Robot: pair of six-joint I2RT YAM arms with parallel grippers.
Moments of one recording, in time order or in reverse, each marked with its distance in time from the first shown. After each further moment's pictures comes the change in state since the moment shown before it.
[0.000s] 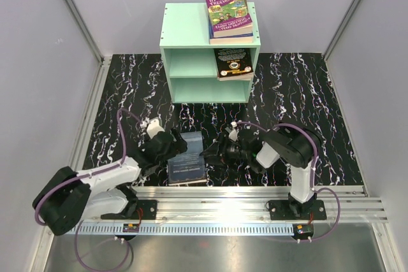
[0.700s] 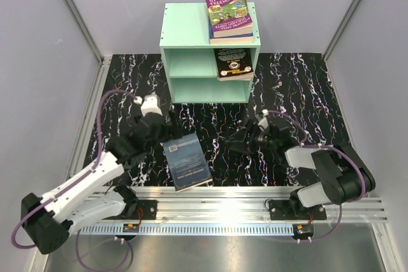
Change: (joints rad) left arm -0.008 -0.191 0.475 -0.399 -0.117 0.340; right arm -0.429 -0.503 -0.093 -0.454 -0.187 -0.182
